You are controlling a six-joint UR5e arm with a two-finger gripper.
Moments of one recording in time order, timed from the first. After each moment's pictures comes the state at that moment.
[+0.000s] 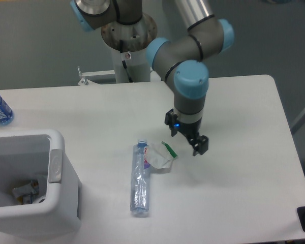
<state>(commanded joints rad) 2.49 -1.91 -1.87 -0.89 1.55 1.41</state>
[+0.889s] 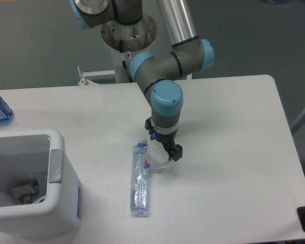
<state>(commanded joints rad) 2.41 -1.94 -1.90 -0.86 1.56 1.34</state>
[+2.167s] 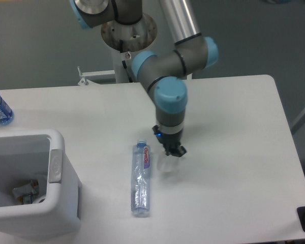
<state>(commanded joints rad) 2.52 -1.89 -1.69 -0.87 1.51 1.41</state>
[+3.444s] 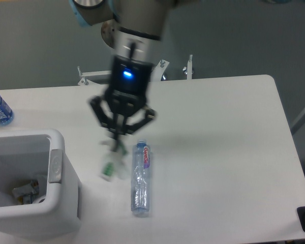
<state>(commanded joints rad) 2.22 -1.67 -1.49 -0.87 1.09 0.31</state>
